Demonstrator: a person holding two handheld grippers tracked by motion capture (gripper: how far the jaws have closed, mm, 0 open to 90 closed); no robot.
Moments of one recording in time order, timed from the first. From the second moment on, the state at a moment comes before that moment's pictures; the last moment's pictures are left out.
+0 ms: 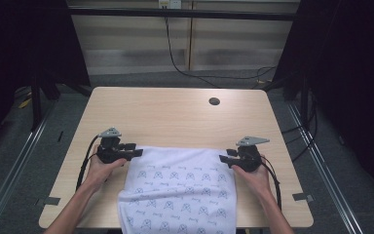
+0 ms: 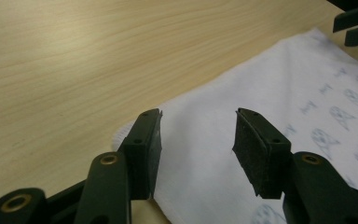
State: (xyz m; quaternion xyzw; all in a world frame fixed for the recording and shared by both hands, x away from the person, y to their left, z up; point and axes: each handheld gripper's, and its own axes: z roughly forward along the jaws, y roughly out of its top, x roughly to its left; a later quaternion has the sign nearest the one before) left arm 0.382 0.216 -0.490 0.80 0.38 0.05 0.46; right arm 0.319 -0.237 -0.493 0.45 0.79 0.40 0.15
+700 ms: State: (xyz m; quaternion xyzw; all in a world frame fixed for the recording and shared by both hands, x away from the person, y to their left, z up) left arm 0.363 0.208 -0.506 0.85 0.33 0.11 0.40; right arm 0.312 -0.227 -0.507 0.43 0.81 0.37 0.16
